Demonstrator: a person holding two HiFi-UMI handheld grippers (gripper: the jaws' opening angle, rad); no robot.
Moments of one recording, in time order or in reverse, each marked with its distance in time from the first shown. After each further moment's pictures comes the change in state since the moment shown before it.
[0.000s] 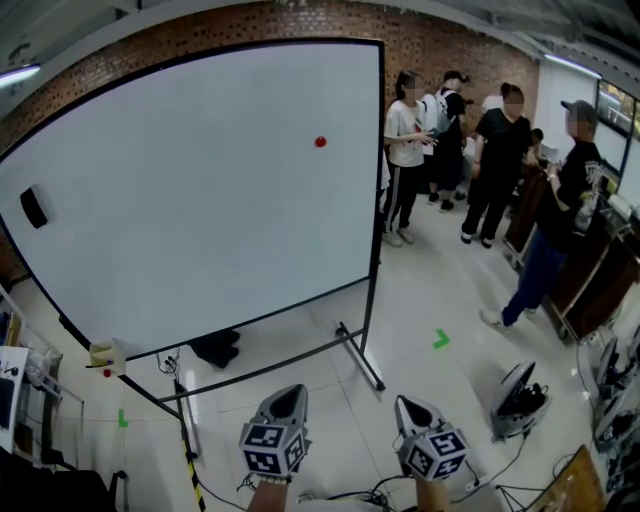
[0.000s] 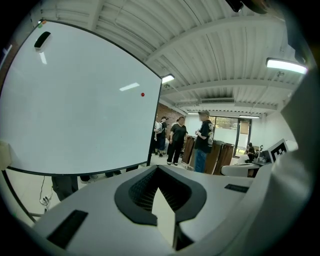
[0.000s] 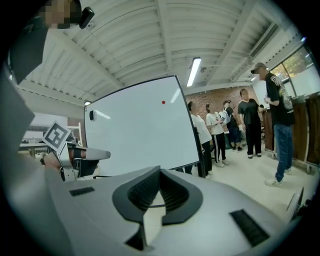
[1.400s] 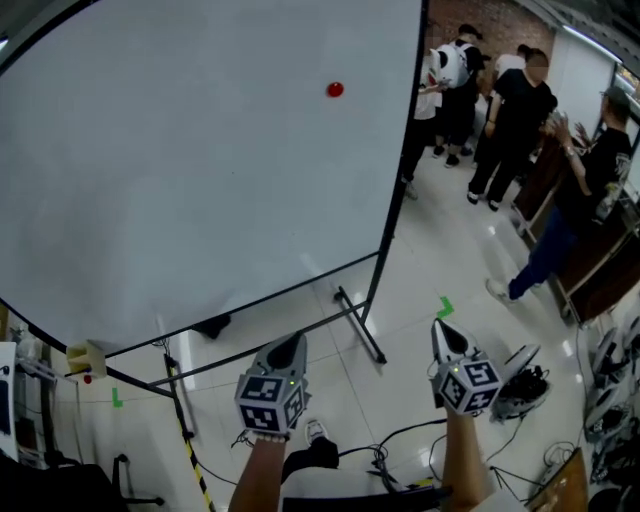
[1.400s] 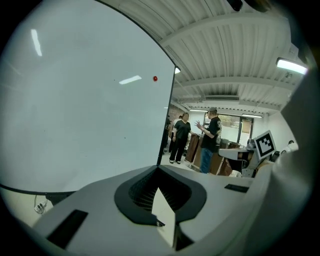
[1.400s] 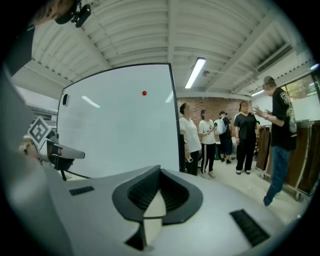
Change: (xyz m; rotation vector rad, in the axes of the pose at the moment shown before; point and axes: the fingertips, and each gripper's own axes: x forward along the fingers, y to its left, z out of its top) left arm 0.177 0.099 0.047 -0.010 0.029 -0.006; right arm 0.184 -0.155 0.082 -0.129 0.004 -0.135
